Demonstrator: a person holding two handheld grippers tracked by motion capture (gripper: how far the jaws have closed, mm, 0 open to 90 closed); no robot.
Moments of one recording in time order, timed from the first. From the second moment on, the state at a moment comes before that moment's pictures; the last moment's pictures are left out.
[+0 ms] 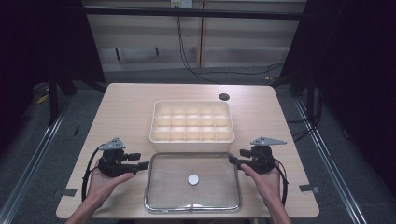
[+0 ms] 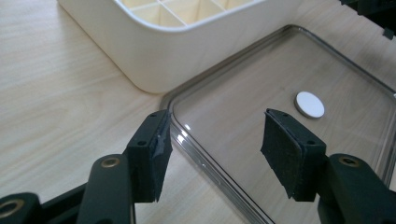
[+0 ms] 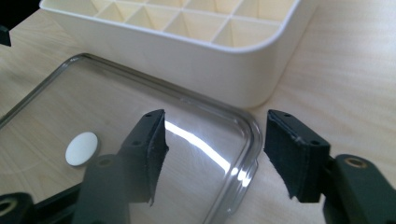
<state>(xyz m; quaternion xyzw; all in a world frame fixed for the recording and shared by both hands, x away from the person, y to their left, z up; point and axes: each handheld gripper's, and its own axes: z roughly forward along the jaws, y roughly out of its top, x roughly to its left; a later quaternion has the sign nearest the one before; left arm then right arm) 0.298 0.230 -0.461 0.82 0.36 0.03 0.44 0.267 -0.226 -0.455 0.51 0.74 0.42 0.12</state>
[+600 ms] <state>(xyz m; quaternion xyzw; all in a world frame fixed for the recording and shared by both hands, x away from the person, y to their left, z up) 0.302 0.218 -0.486 0.84 0.36 0.00 0.41 0.267 -0.232 -0.488 0.53 0.75 0.37 0.11</state>
